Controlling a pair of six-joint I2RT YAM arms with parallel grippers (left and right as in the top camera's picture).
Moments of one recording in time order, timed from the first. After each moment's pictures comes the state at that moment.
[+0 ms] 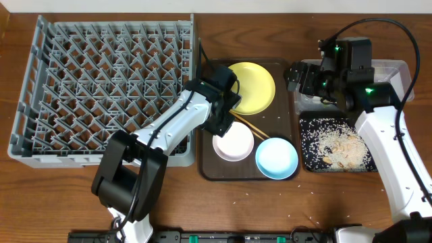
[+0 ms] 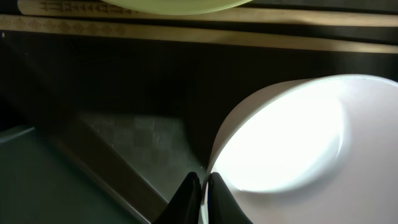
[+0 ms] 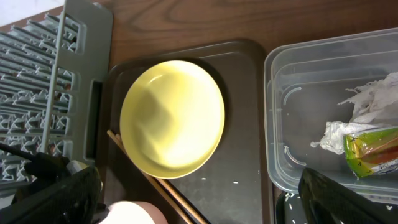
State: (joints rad) left arm -0.53 1.90 1.36 -0.89 0.10 0.07; right arm 0.14 1.49 1.28 -0.65 -0.23 0.36
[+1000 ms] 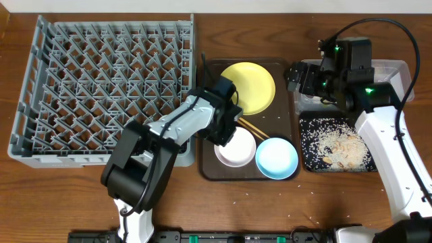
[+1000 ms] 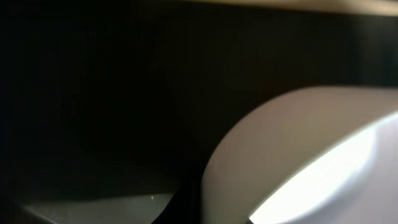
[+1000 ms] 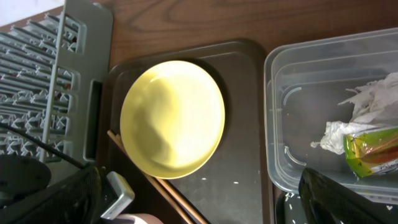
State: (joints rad) left arm -0.54 1.98 1.27 -0.81 0.24 0.07; right arm 0.14 1.49 1.28 -0.65 -0.23 0.36
